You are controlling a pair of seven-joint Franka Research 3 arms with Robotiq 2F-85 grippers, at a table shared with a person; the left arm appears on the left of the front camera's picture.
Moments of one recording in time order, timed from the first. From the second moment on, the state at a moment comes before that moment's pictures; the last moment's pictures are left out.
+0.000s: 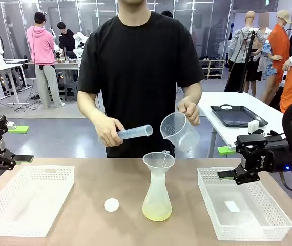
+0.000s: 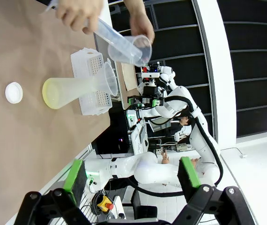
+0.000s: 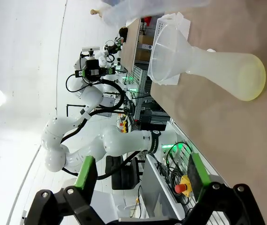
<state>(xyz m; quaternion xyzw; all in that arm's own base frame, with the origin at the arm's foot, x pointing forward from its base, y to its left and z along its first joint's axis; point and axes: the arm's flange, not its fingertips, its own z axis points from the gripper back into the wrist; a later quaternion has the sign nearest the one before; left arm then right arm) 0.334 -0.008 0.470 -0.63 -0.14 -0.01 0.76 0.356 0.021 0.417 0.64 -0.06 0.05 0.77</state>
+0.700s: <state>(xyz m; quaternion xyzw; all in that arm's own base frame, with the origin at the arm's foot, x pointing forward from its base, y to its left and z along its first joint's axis) 0.334 -0.008 0.470 -0.63 -0.14 -0.01 0.76 0.356 0.021 0.417 0.64 -0.06 0.05 0.77</state>
